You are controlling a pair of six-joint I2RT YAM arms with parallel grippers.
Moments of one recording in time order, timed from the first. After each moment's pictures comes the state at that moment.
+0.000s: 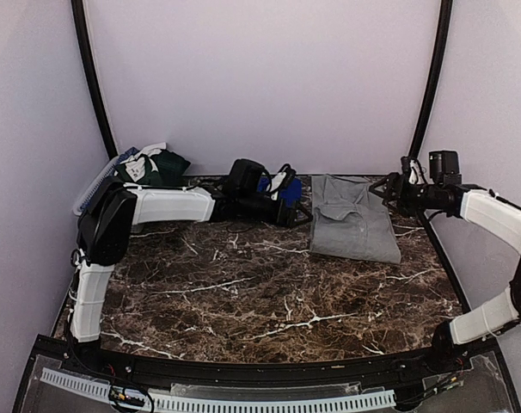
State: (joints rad) left arm -0.74 2.22 1.77 -0.05 0.48 -0.37; right arm 0.01 1.36 0.99 -0.26 -0.59 0.50
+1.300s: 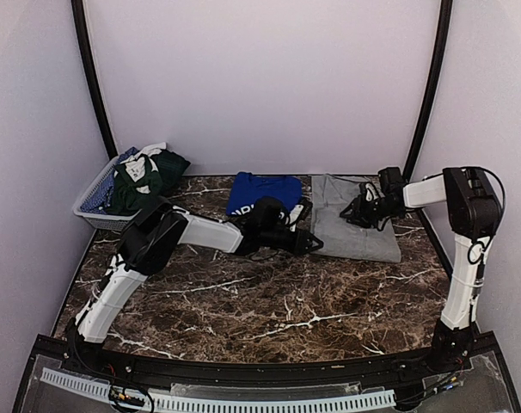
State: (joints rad) left arm -0.83 2.53 1.79 0.33 0.55 -0.42; right arm 0.12 2.05 1.28 -0.13 -0.60 0.46
